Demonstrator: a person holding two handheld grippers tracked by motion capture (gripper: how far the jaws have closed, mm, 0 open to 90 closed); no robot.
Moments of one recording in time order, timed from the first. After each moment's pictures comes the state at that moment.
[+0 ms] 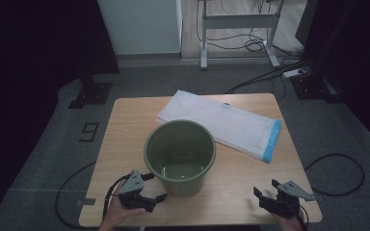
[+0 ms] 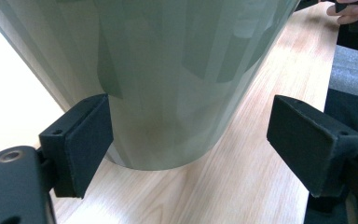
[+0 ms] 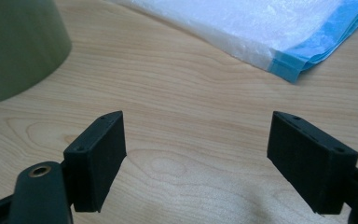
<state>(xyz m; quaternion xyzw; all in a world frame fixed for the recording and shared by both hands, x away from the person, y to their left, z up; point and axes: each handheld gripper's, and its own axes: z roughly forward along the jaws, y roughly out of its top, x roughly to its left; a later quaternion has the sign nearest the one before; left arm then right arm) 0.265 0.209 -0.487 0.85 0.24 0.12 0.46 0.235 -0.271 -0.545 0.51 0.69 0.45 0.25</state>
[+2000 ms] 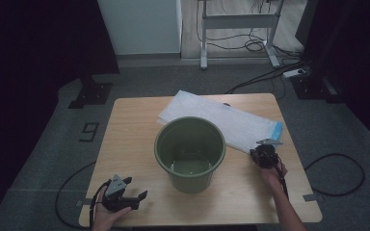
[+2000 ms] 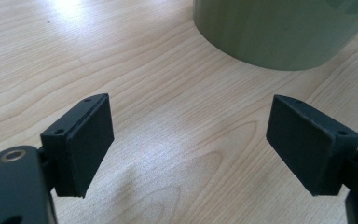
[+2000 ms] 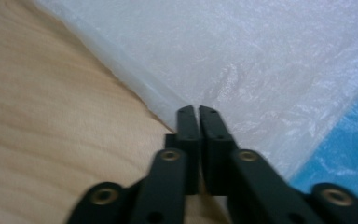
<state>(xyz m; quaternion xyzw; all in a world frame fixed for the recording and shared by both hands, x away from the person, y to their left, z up) 0.258 0.270 -0.527 0.81 0.39 0.17 0.41 0.392 -0.253 -0.548 0.55 0.73 0.33 0.23</state>
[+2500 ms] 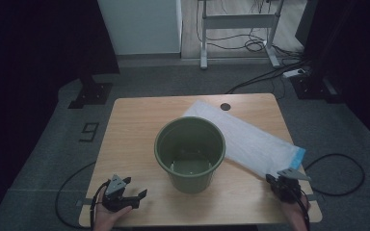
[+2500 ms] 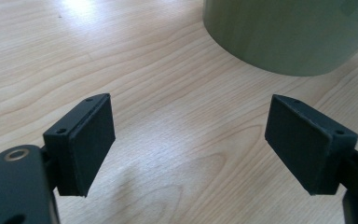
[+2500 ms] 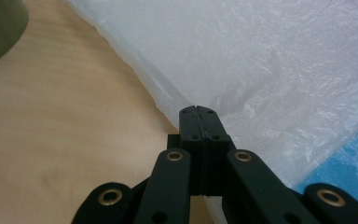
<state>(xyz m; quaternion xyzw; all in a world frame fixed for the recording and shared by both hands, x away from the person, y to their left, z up) 0.258 0.267 -0.526 0.80 0.42 0.17 0.41 0.273 -0.291 -0.543 0.54 0.72 0.37 0.24</state>
